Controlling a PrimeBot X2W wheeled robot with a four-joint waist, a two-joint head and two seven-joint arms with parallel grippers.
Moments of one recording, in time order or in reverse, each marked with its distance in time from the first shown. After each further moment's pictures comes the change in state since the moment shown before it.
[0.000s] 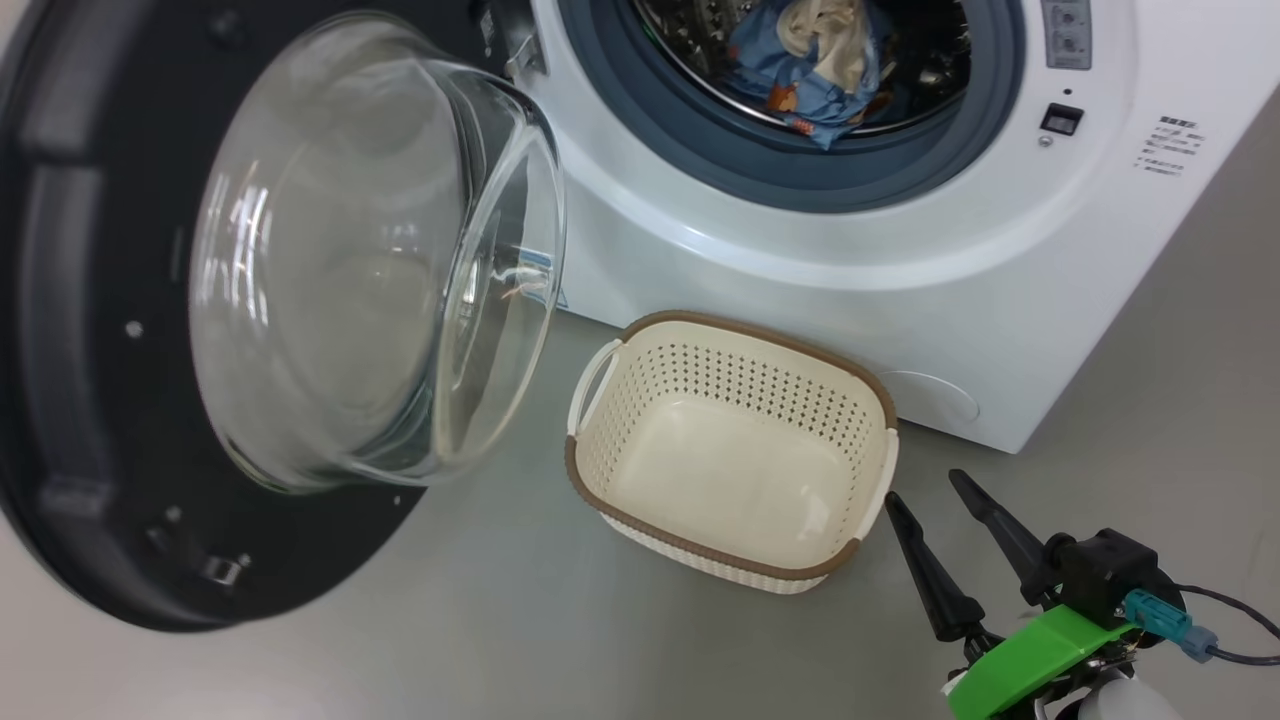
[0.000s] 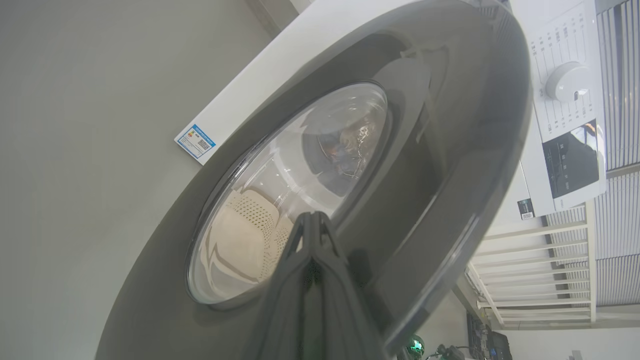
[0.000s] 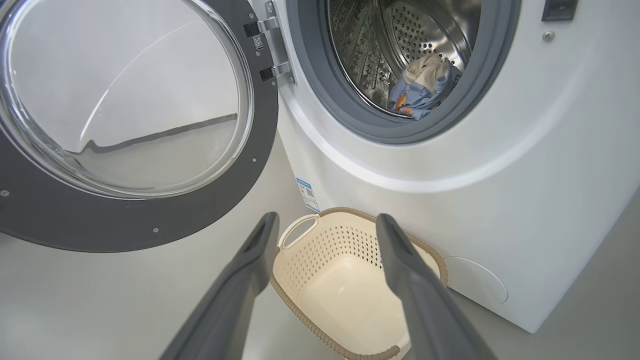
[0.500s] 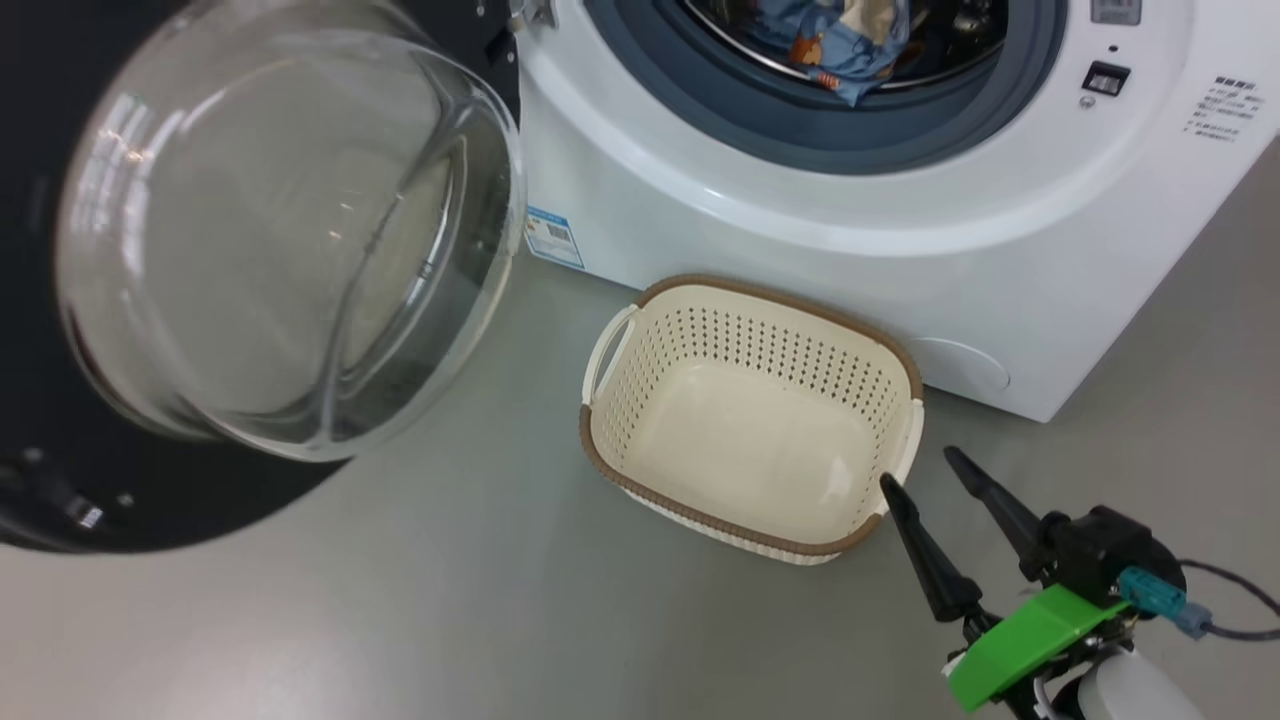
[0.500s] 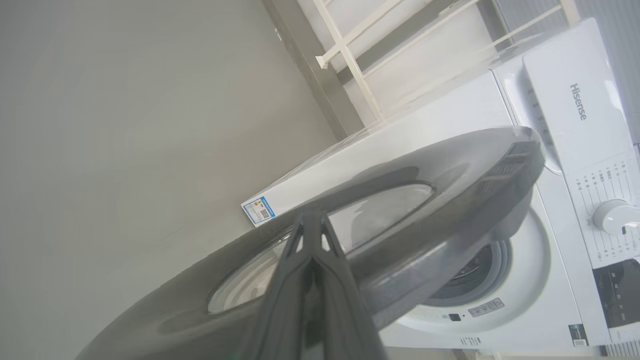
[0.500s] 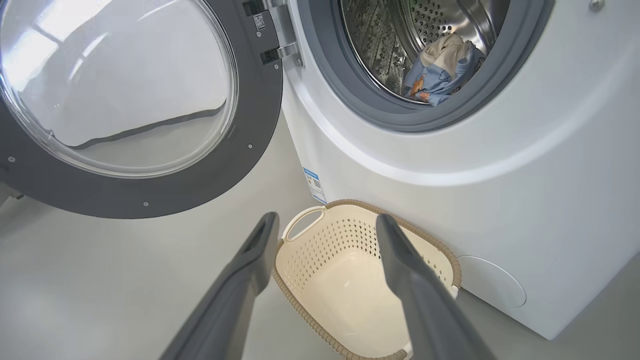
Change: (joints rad) left arm -0.102 0.043 0.033 0.238 0.048 0.000 -0.186; right arm -0.053 -0.028 0.030 0.014 -0.006 0.000 0.000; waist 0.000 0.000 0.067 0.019
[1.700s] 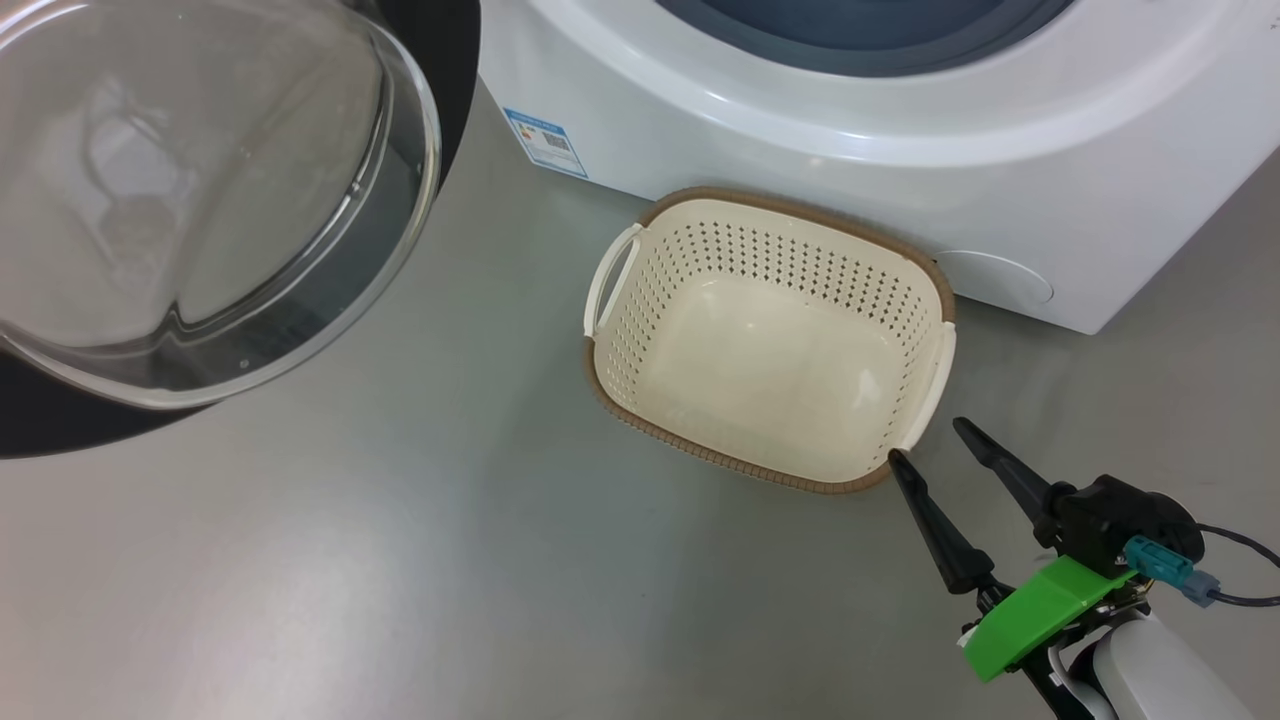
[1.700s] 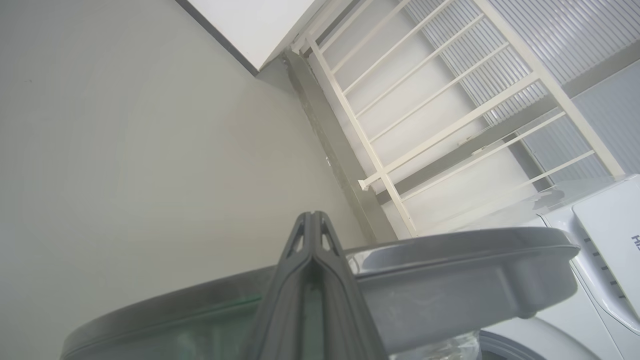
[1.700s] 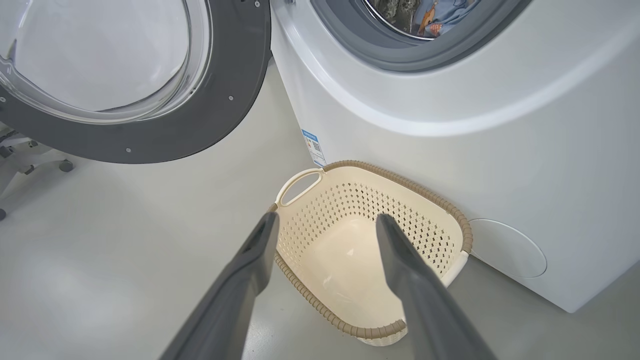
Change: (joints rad) left arm -0.114 -0.029 0.094 0.186 0.059 -0.001 -0.393; right arm -0.051 -0.058 0.037 0.012 -0.012 0.000 0.000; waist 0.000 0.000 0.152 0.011
